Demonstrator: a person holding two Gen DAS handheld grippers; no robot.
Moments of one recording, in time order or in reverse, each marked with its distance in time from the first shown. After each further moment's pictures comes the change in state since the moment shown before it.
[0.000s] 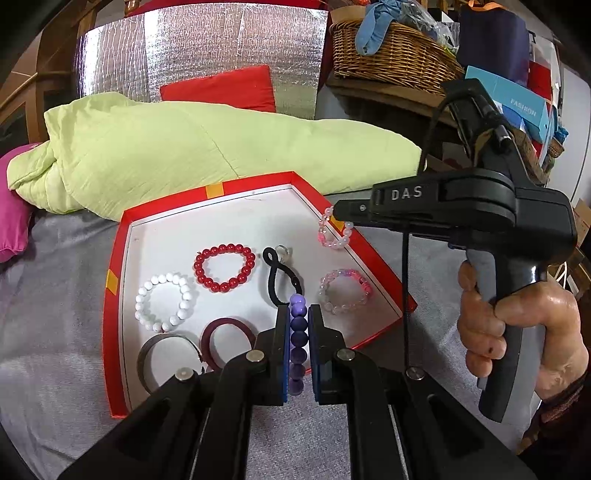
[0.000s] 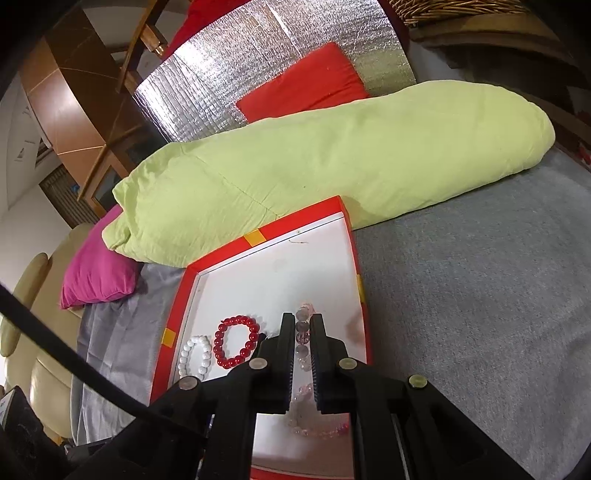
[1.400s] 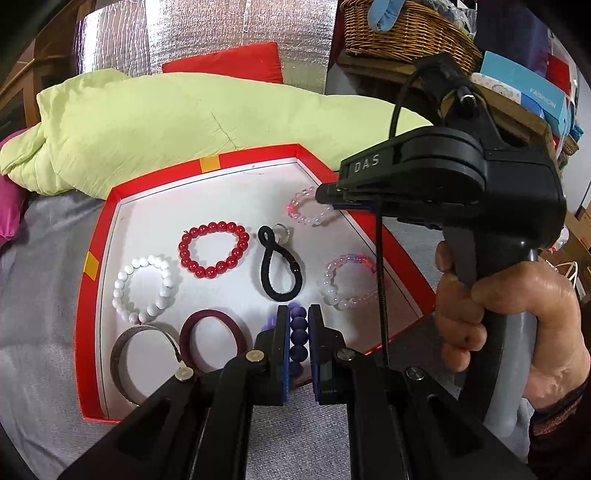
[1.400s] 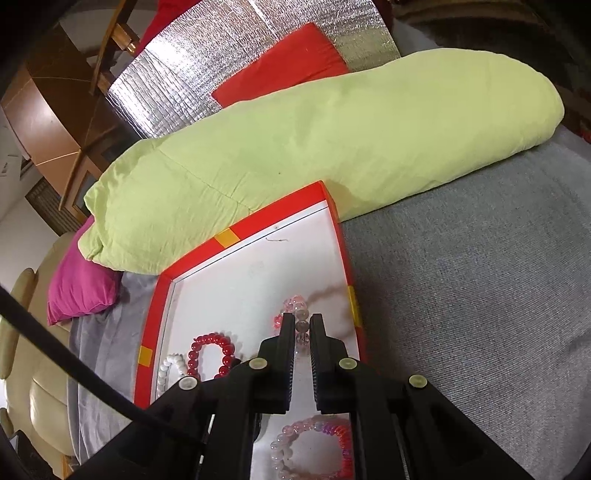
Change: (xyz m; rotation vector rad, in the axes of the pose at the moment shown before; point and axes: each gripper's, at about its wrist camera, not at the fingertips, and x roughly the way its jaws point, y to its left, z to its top) left arm 0.036 0.001 -0.003 -0.029 0.081 0.029; right arm 0.044 -0.012 0.009 0.066 0.039 -0.031
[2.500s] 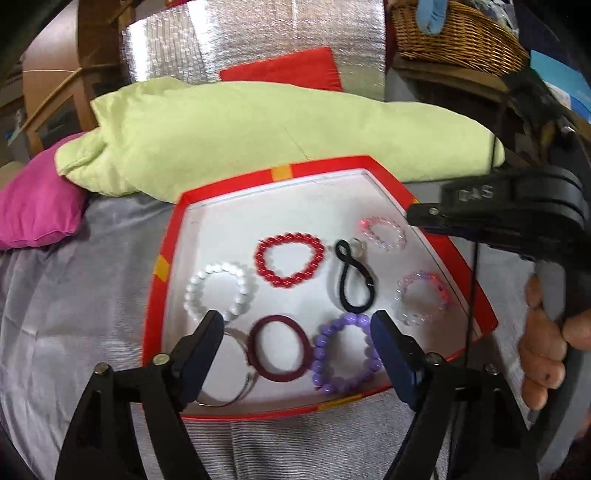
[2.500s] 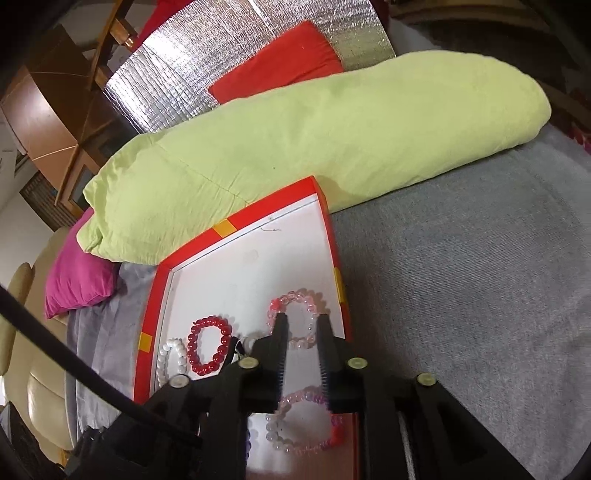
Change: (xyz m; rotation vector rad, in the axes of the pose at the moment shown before) left arm -0.008 0.013 0.010 -0.054 -0.019 0.294; right arm -0.021 -0.003 -0.006 -0.012 0.020 -0.023
